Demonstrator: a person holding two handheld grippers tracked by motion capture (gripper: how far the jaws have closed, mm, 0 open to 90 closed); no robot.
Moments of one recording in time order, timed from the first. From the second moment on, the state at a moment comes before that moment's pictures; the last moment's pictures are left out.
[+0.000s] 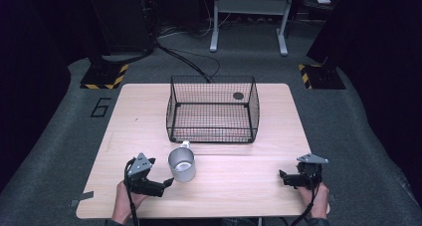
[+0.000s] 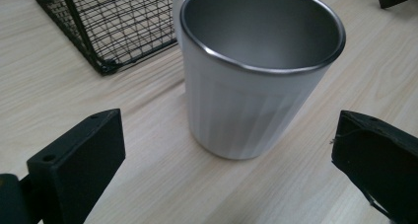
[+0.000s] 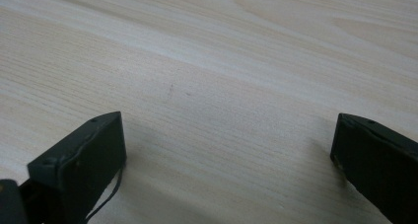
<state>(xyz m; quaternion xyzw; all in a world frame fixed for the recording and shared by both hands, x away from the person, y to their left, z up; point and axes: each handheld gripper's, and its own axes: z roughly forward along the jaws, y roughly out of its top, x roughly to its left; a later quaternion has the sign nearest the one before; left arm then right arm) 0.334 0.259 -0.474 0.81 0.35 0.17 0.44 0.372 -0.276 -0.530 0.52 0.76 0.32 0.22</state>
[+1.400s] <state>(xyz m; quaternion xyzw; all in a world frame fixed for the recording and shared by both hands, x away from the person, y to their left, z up) 0.364 0.204 -0.479 0.81 0.33 0.19 0.43 0.372 -0.277 -0.530 0.52 0.76 0.32 0.22</state>
